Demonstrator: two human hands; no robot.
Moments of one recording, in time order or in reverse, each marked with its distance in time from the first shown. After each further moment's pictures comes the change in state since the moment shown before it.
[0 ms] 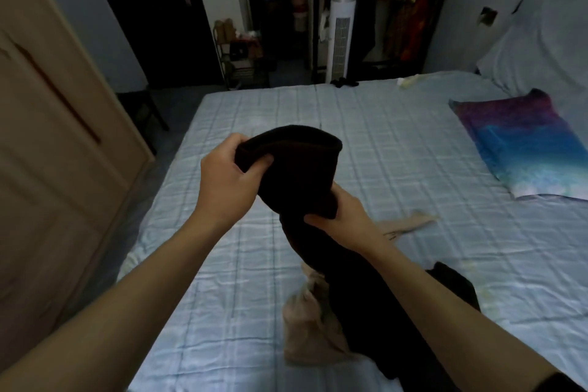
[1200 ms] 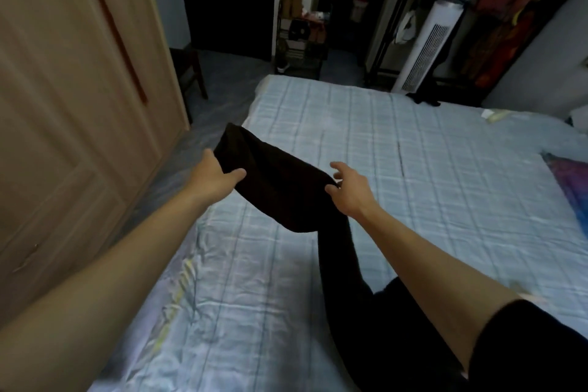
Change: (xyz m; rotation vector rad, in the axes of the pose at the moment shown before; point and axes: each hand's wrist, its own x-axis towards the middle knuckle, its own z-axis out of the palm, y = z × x) left_hand 0.156 -0.379 -0.204 0.077 -0.167 -0.672; right_hand 0.291 -0.073 0.270 -0.387 -0.089 0.257
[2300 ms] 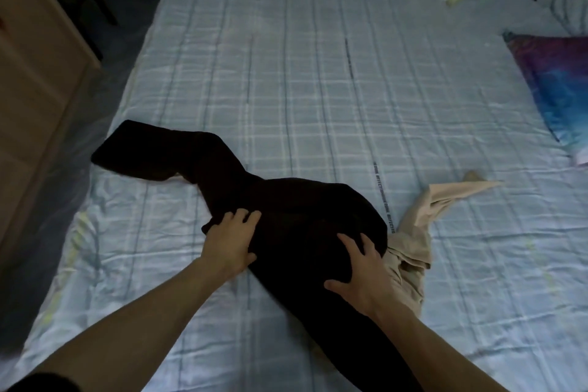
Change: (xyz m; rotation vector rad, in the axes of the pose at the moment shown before) left_hand -0.119 -0.146 0.314 0.954 -0.535 0.359; right_hand -0.201 0.323 0.084 -0.241 -0.228 0.368
